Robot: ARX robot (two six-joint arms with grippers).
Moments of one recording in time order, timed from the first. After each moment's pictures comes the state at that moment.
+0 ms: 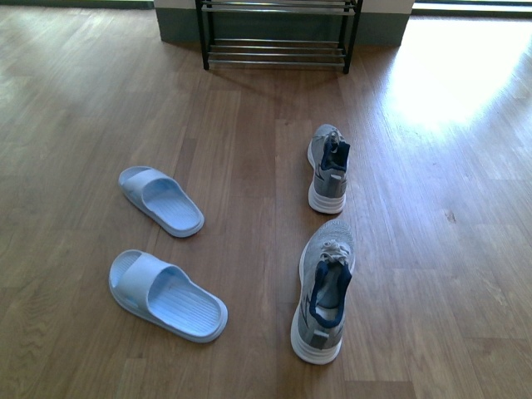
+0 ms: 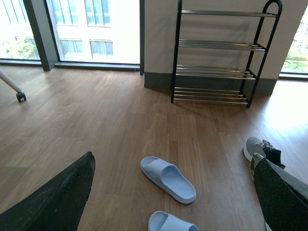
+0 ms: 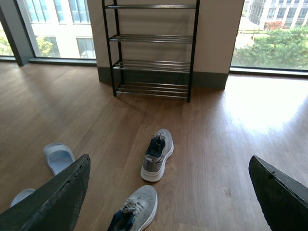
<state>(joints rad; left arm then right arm) 0.00 0.02 0.01 0.00 0.00 -0.01 0.00 0.00 0.02 0.00 0.00 -0.01</state>
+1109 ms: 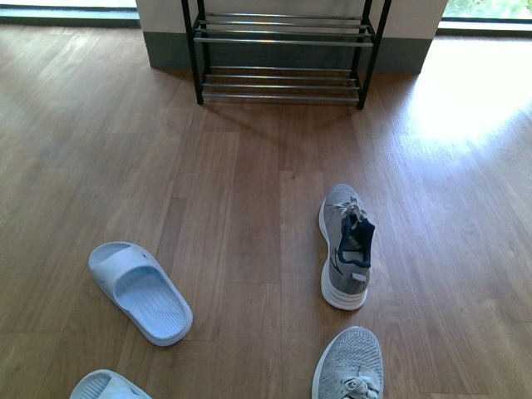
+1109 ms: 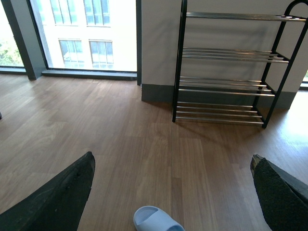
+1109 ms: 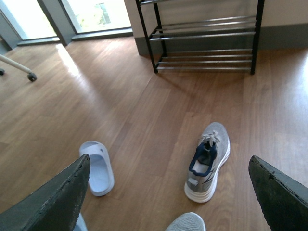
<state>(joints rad) 0.00 0.02 0.01 0.00 0.00 -0.01 -0.19 0.27 0.06 0.02 -0.43 0.12</state>
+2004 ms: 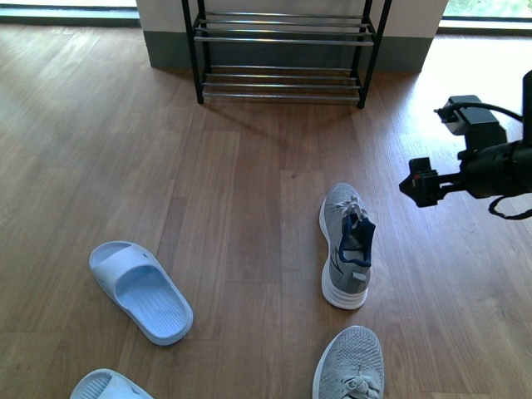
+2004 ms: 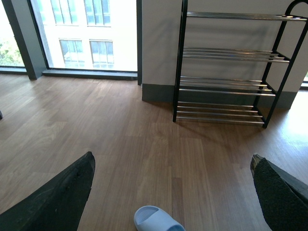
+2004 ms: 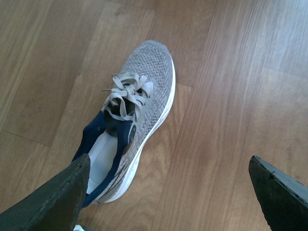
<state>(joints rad) 0.00 0.02 0.01 0.00 0.00 -0.01 -0.17 2.37 1.23 0.33 -0.23 -0.21</state>
